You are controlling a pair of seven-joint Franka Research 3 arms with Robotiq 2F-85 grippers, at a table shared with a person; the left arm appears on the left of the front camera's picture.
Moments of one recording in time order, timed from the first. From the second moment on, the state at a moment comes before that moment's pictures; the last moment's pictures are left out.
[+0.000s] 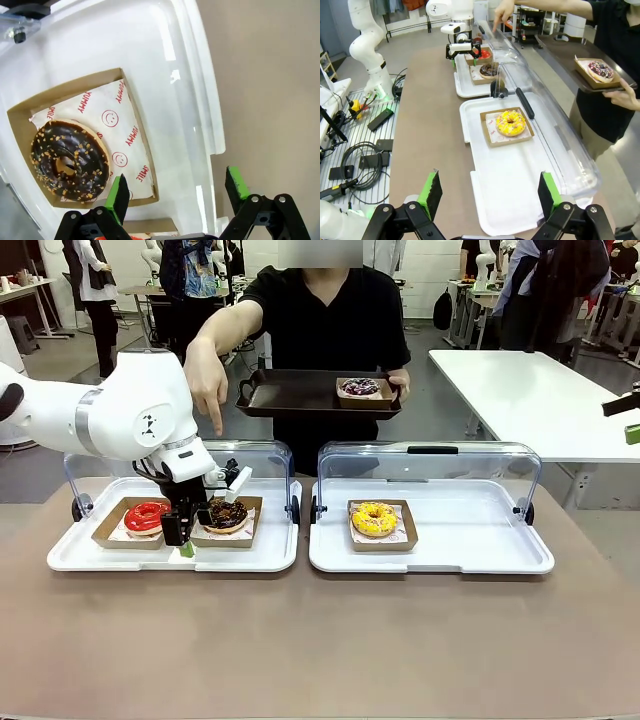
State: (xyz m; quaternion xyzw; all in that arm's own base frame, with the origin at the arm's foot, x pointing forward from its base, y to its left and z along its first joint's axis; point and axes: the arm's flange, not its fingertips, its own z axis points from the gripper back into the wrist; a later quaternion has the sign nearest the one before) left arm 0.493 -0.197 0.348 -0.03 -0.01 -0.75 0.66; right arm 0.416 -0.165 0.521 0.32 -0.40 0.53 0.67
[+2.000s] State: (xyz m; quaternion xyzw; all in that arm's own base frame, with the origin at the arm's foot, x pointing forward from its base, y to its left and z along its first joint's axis) left arm 0.519 -0.186 0.326 -0.04 0.01 -0.73 0.68; right arm 0.416 -0.165 0.521 0.32 -0.40 0.53 0.67
